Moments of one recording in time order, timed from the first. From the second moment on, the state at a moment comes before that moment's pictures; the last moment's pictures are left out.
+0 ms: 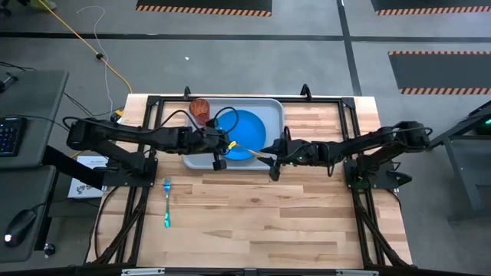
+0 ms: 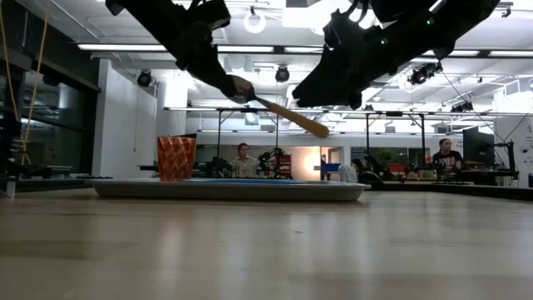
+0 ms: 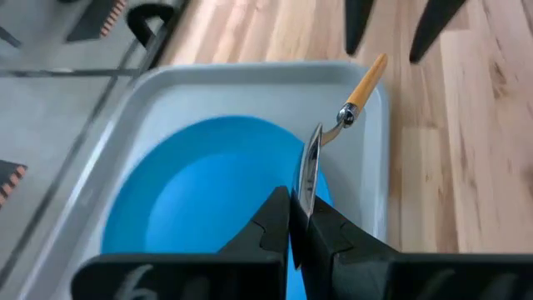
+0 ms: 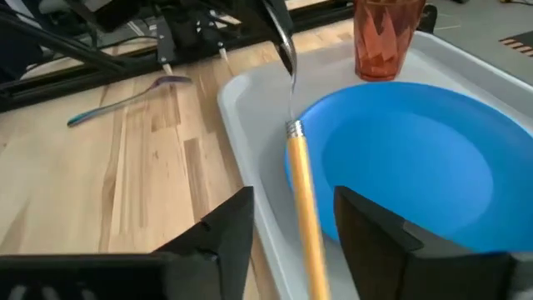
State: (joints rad) left arm 0.04 1.35 0.92 -0.26 -0.30 0.09; right arm 0.03 1.44 0.70 0.32 0.23 0.25
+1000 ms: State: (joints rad) left arm 0.04 1.35 0.92 -0.18 -0.25 0.15; right arm 0.03 1.44 0.69 0.21 0.20 0.23
